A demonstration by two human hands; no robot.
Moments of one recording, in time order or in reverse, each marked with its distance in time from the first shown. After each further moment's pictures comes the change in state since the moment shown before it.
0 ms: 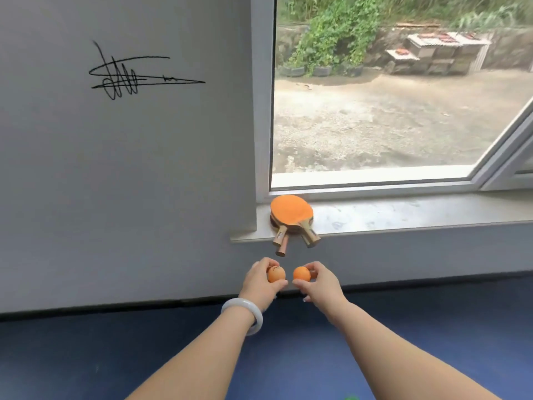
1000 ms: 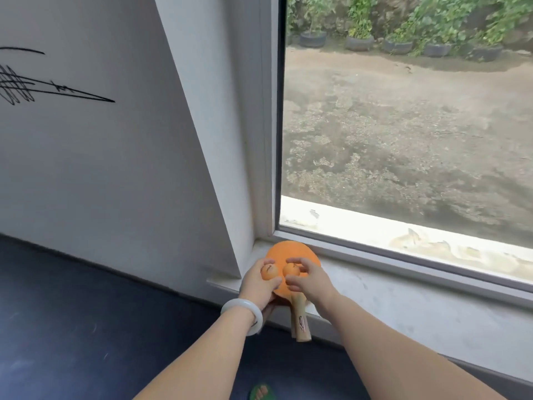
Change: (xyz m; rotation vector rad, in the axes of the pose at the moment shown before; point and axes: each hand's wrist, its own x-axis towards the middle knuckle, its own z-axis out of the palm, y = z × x) left_hand 0.251 0.069 0.051 -0.400 0.298 -0.388; right_hand 0.312 -0.065 -0.058 0.021 -0.465 -0.025
